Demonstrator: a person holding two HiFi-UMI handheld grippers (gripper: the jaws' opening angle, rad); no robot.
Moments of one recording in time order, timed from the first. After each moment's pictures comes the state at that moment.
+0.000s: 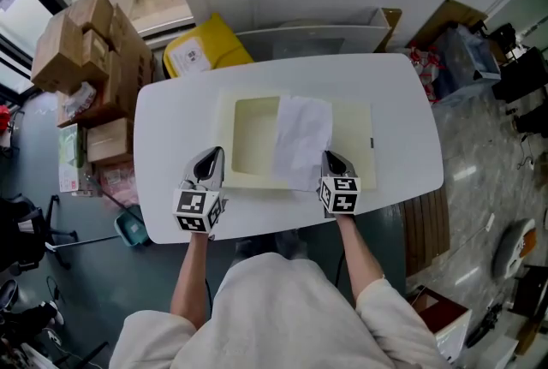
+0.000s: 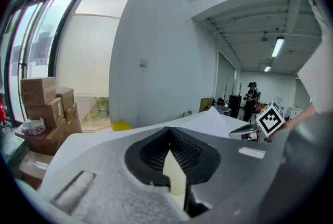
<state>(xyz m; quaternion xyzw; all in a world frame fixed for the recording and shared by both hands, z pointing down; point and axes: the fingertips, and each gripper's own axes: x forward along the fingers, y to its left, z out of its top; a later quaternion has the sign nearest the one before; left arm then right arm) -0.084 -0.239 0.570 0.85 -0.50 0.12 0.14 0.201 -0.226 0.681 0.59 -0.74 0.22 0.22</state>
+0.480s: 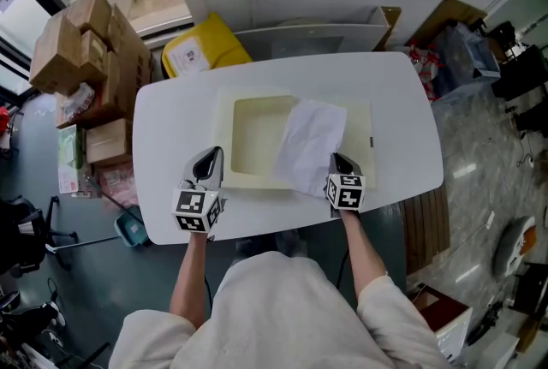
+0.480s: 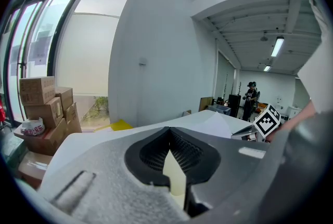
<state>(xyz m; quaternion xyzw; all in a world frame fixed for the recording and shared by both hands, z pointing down) -0.086 -0.243 0.572 0.85 -0.50 0.12 0.15 0.235 -0.221 0.707 0.61 -0.71 0.25 0.25</state>
